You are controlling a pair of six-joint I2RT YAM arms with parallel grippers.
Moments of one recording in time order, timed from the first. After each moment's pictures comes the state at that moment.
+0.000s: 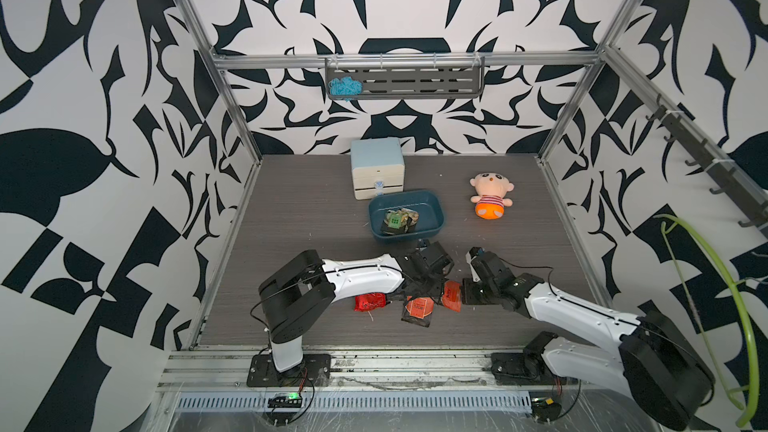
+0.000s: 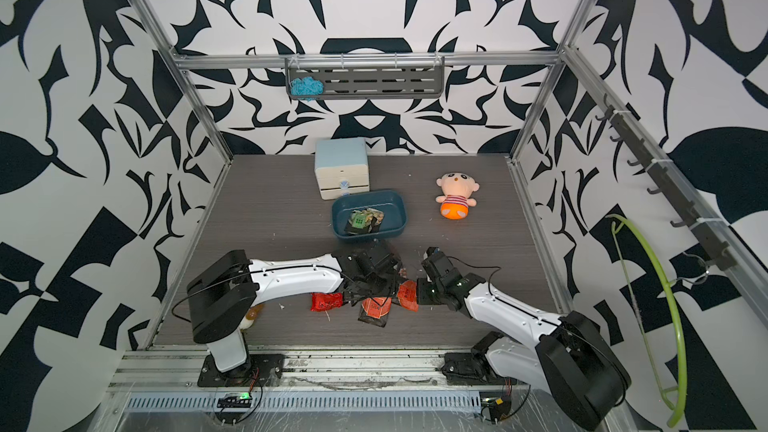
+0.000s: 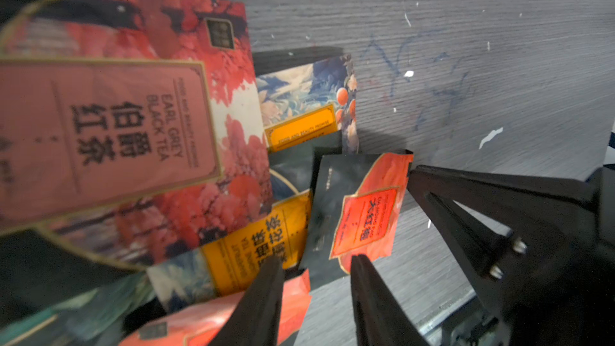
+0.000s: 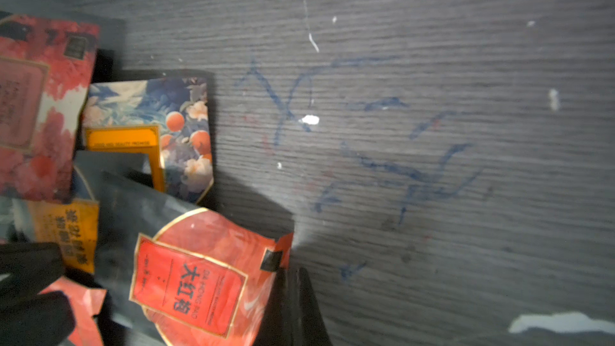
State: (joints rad) left arm -1.11 1.81 1.15 -0.42 0.05 -0.99; right arm 0.59 1.13 0.40 -0.35 -0.06 0.59
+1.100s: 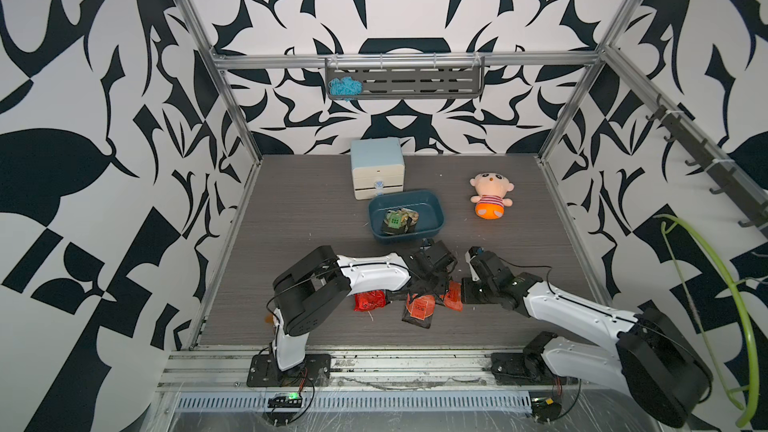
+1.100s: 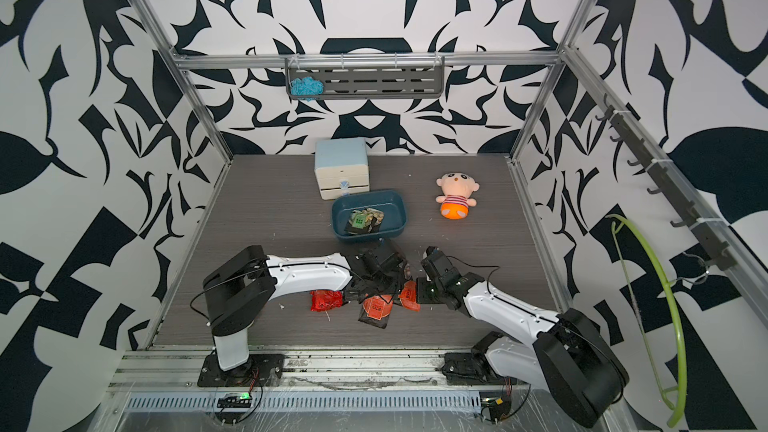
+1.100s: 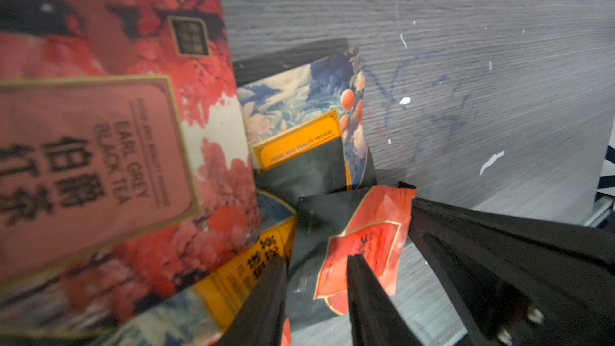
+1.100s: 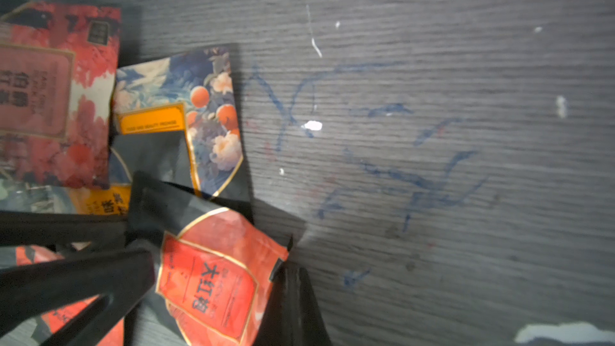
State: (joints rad) left arm -1.11 1.89 1.18 -0.33 0.08 -1.00; right arm 0.59 1.15 0.41 -0.34 -0.06 0.59
